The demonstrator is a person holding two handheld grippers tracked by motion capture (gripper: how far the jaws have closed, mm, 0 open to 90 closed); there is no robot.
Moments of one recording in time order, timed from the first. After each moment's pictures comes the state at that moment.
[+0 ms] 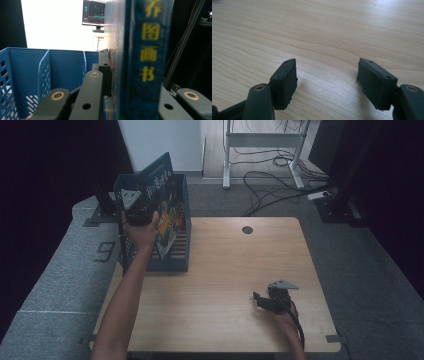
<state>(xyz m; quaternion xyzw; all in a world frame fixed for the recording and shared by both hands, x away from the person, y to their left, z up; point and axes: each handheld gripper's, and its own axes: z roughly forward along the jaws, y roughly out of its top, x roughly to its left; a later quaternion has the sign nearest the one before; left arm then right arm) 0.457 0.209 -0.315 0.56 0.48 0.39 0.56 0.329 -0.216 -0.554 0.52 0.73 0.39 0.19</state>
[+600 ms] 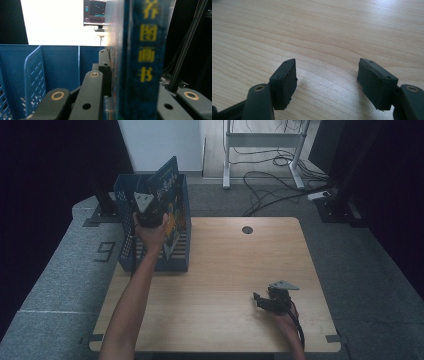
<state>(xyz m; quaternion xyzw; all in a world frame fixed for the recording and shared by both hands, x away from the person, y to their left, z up) 0.473 0.186 -0.339 0.56 0.47 0.41 0.54 0.327 -0.217 -0.554 0.53 0.73 0.39 0.19</state>
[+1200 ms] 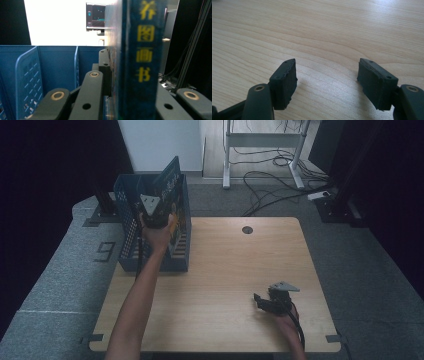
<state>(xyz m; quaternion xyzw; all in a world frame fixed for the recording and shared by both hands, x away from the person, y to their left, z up) 0.483 0.174 -0.355 0.56 0.46 0.43 0.54 0.322 -0.217 -0.554 0.53 0.73 0.39 0.19</state>
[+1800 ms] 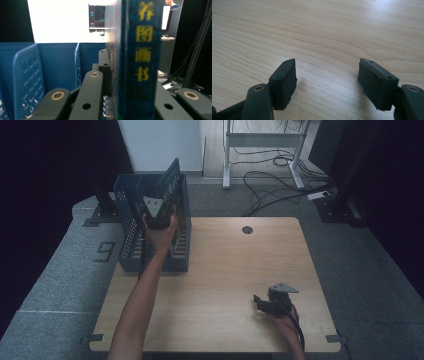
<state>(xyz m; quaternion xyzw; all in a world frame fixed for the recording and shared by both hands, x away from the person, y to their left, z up) 0.491 0.172 -0.370 0.55 0.46 0.44 0.53 0.318 -0.215 -0.554 0.53 0.73 0.38 0.20</state>
